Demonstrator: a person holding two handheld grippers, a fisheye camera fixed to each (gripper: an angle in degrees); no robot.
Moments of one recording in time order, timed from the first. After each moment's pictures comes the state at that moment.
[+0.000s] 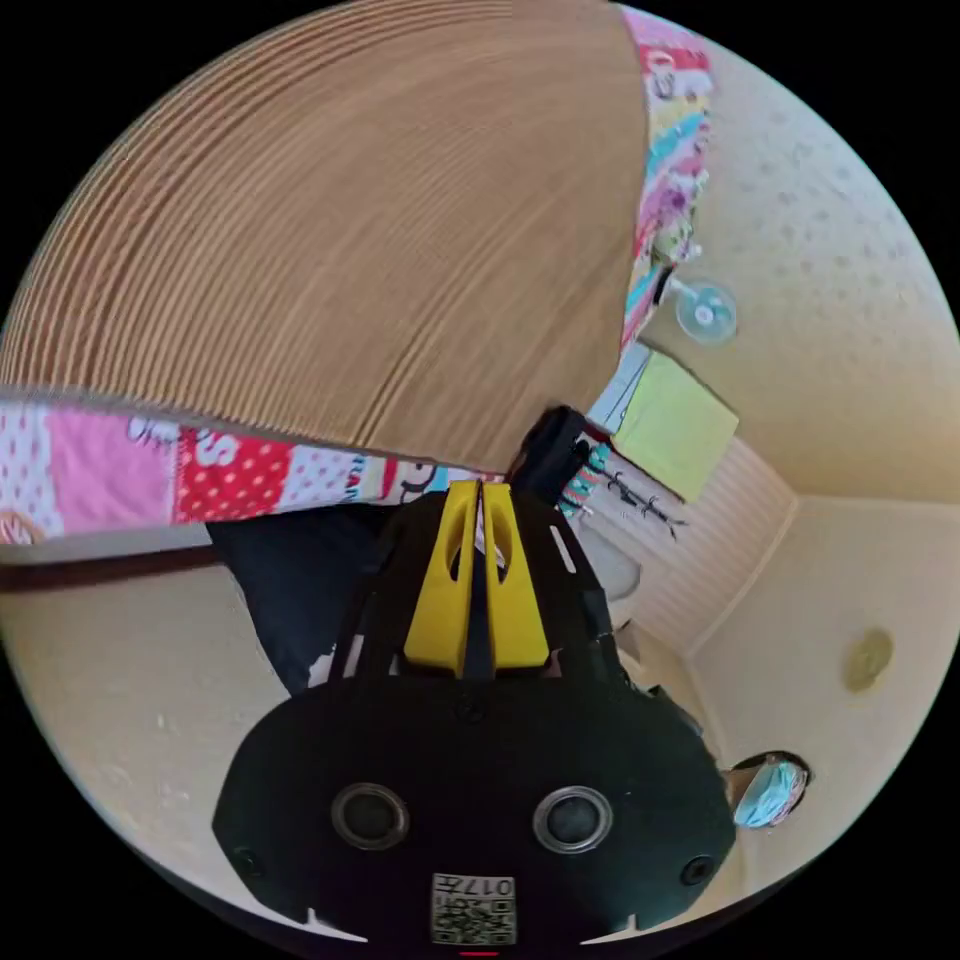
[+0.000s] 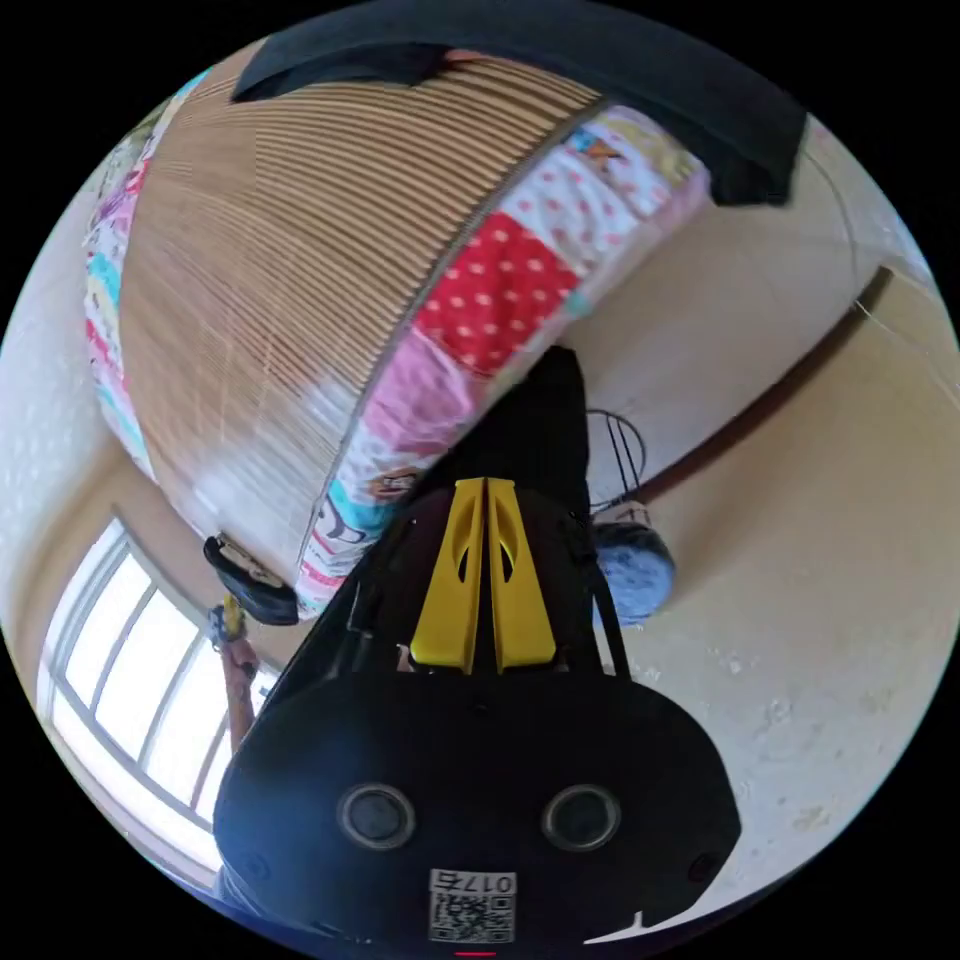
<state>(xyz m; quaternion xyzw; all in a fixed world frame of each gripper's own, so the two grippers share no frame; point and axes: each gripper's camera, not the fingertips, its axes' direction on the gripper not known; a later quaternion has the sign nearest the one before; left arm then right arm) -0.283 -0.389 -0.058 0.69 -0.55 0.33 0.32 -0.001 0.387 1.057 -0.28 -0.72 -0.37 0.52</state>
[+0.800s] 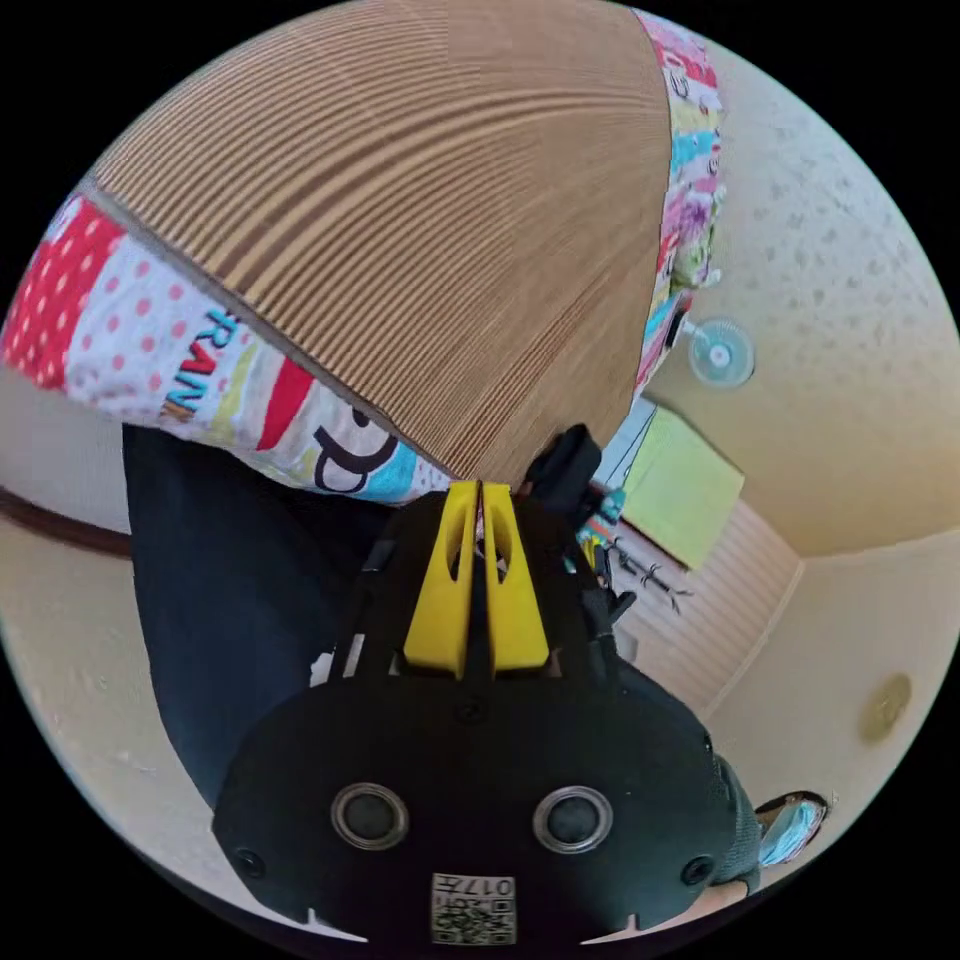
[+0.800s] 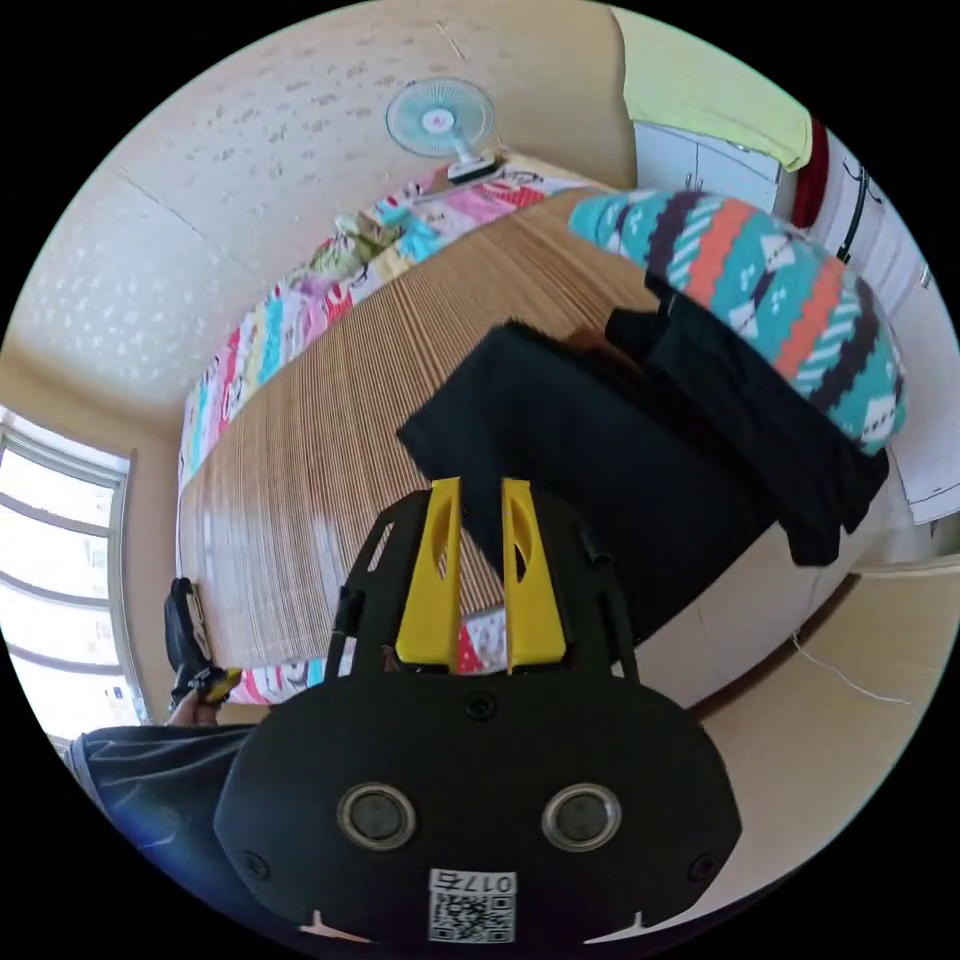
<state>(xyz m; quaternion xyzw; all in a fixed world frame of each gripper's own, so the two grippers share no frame) -0.359 -0.557 -0.225 0.75 -0.47 0.38 0.27 0.241 0.246 1.014 0.11 -0.84 -0.20 0.50</state>
